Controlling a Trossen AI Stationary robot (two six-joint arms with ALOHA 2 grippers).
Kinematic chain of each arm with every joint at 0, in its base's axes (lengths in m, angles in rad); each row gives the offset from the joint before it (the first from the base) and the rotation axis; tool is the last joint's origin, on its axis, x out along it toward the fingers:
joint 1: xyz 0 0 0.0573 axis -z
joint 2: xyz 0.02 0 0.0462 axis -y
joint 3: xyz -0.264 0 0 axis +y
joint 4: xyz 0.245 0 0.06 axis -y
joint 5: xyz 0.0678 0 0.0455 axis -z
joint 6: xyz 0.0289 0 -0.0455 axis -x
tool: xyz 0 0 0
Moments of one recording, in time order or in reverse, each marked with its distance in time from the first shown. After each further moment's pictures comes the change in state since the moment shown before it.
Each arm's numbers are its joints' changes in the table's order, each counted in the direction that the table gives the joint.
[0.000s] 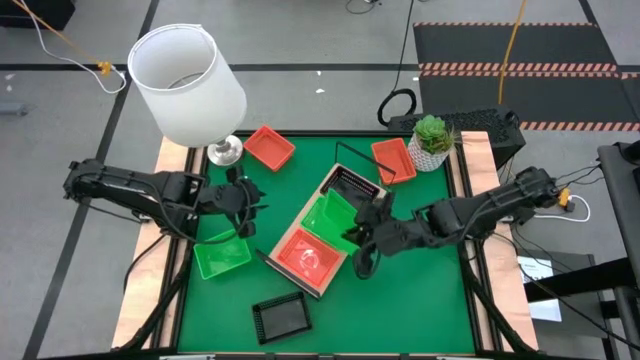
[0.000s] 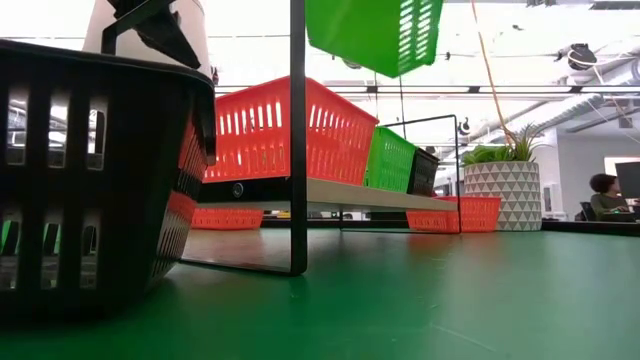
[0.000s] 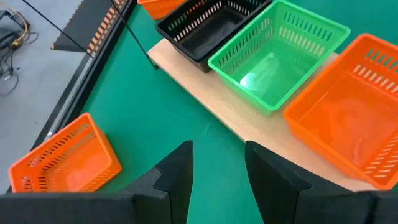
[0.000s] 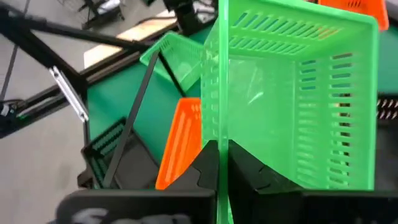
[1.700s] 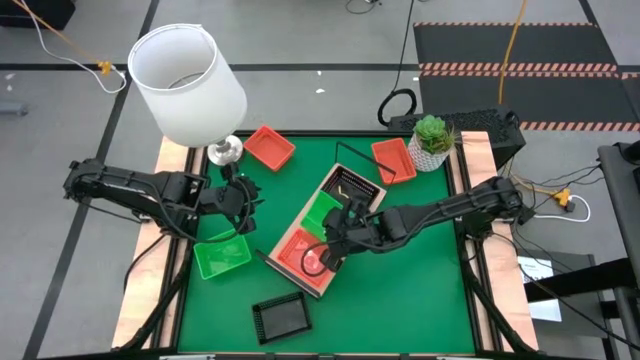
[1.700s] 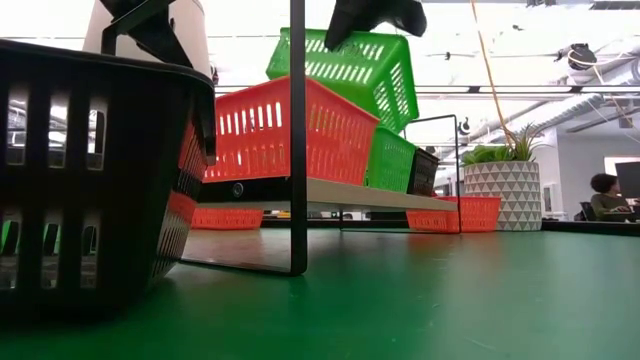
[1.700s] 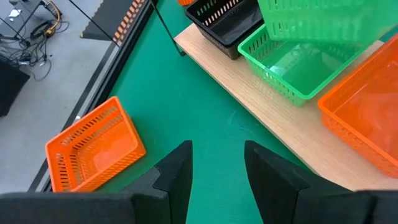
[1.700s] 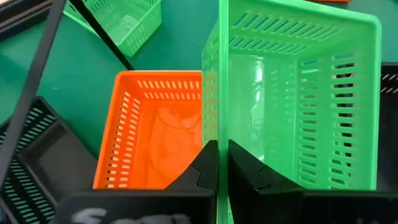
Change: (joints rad) left arm -0.002 0.000 0.002 -0.062 -0.097 0.042; right arm 0.079 -0.303 -0.177 -0.158 -0.029 -0.023
